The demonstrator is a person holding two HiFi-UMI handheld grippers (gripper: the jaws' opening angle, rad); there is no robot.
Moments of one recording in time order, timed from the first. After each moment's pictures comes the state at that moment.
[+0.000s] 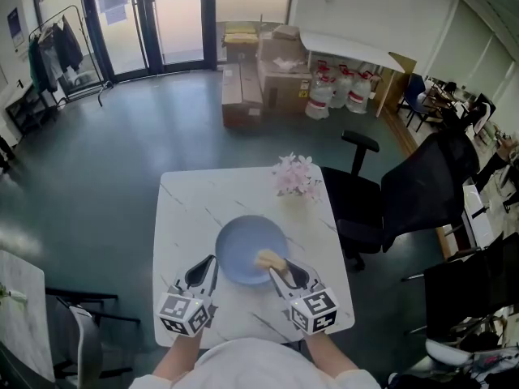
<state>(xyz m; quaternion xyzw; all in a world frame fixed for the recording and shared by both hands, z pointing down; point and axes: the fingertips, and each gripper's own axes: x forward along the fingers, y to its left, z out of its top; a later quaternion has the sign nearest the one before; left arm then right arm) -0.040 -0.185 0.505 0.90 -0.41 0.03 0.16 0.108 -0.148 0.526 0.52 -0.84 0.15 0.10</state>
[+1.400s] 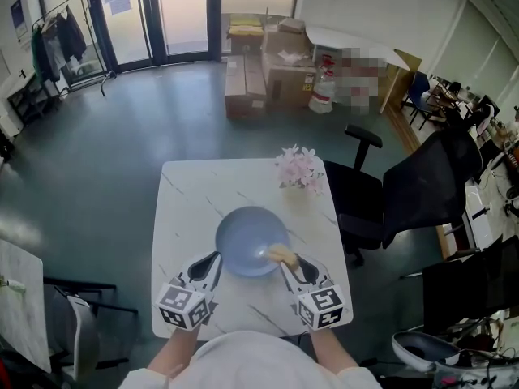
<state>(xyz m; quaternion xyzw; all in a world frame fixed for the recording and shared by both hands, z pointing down) -0.031 -0.172 0.517 0.90 -0.38 0.06 0.18 0.135 -0.139 0.536 0.54 -0.82 0.14 0.13</state>
